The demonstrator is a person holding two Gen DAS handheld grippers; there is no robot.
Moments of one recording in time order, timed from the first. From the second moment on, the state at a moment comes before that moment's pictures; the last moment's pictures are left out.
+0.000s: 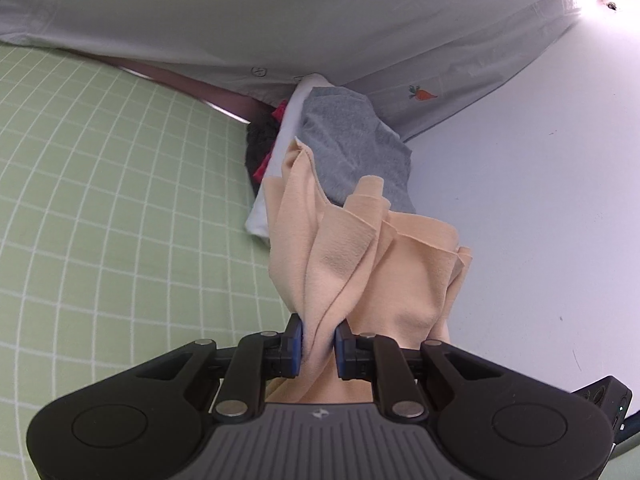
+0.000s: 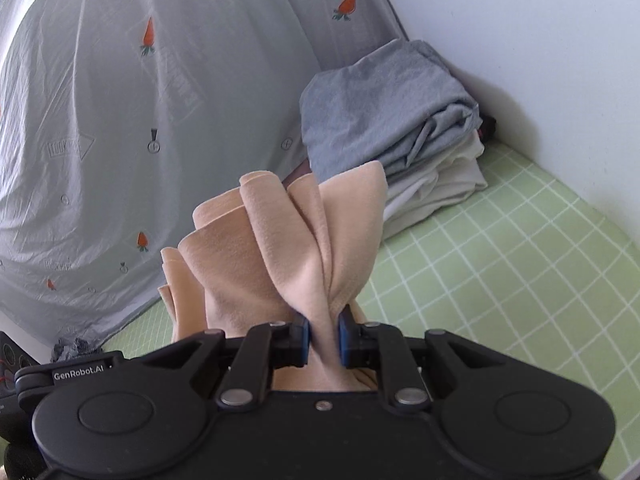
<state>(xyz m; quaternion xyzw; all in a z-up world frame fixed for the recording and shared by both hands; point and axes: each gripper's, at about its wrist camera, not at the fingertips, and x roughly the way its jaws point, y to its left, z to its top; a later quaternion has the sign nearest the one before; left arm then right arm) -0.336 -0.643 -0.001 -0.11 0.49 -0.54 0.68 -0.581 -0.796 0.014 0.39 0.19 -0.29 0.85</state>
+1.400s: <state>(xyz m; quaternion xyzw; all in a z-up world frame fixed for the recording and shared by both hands) -0.297 -0.780 0.059 0.00 0.31 -0.52 0.80 -0.512 -0.955 0.045 0.20 0.18 -0.44 0.86</state>
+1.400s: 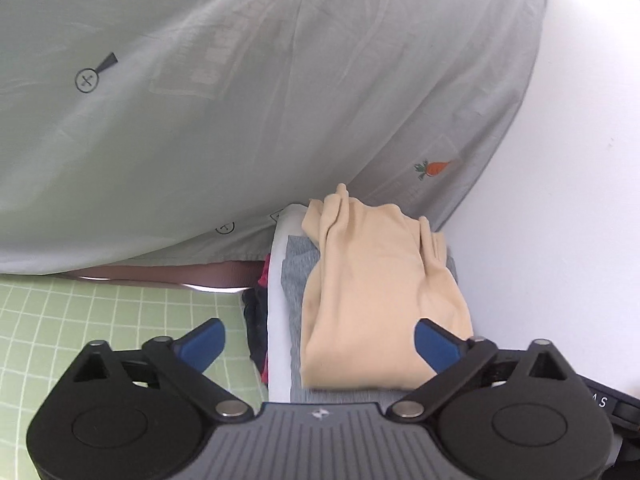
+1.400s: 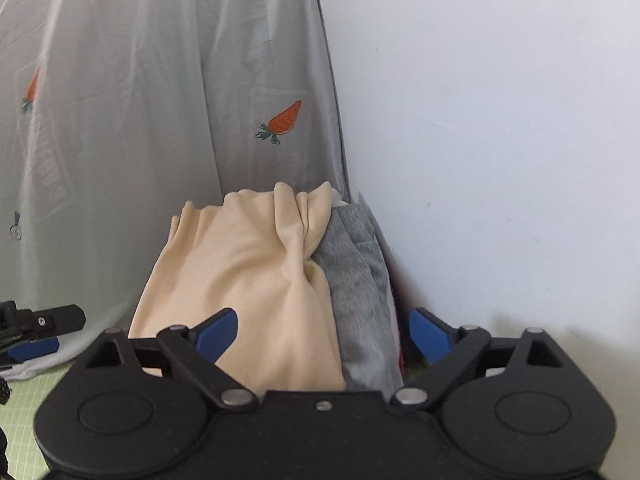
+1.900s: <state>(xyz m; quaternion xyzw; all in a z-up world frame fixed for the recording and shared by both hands) -0.414 -0.640 0.036 0.11 0.32 -0.50 0.80 -0.611 -0.775 0.018 0.21 0.25 -0.44 0.84</state>
